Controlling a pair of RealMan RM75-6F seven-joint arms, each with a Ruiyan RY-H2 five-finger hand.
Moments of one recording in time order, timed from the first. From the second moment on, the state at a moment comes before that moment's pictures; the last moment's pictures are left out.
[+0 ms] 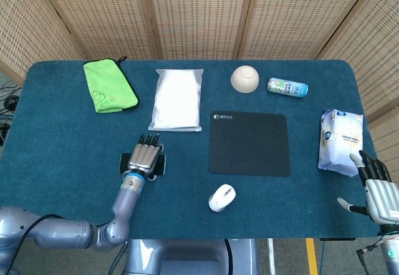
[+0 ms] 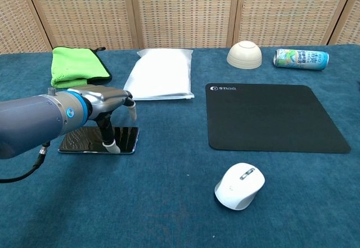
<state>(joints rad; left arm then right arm) -0.97 -1.71 -0.20 -1.60 0.36 1.17 1.00 0.09 -1.08 0.07 -1.59 -1.43 1.39 0.10</state>
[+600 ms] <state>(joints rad) -0.99 -1.75 -0.19 -1.56 0.33 1.17 1.01 0.09 -1.07 0.07 -1.59 -1.43 1.39 0.12</state>
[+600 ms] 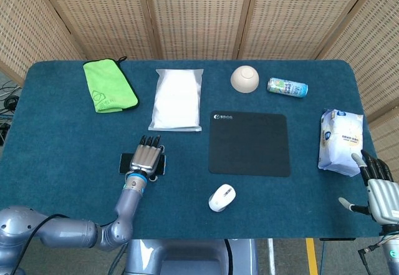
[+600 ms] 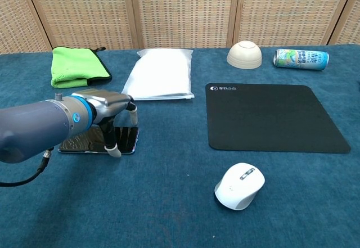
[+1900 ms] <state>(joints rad) -0.98 -1.79 -0.19 -1.48 0.38 1.16 0.98 0.09 -1.07 0.07 -1.59 -1.43 1.39 0.13</state>
